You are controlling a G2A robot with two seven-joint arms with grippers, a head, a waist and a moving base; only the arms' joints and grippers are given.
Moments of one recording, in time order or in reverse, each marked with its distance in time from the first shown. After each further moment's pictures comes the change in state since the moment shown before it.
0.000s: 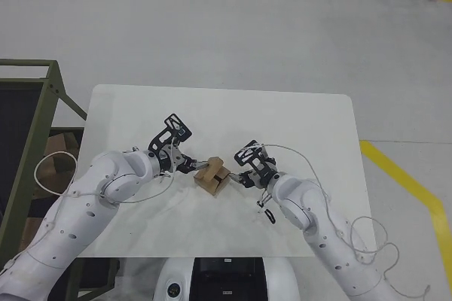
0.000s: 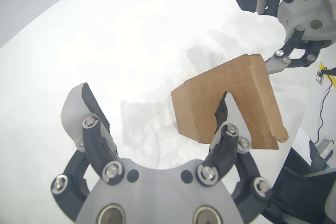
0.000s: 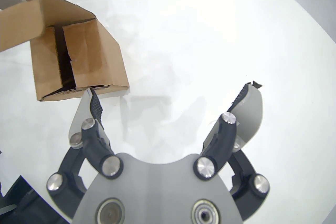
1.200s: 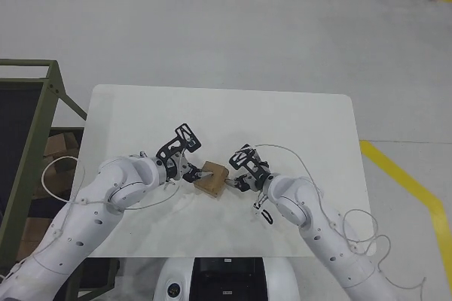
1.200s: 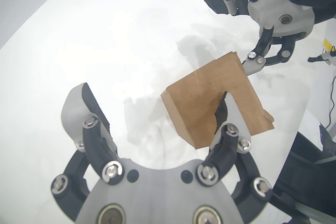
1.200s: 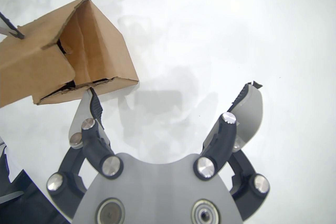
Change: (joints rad) left arm 0.022 -0.026 0.021 -0.026 0.089 -0.044 -0.026; right arm 0.074 -0.016 -0.062 0.139 0.065 -0.049 -0.015
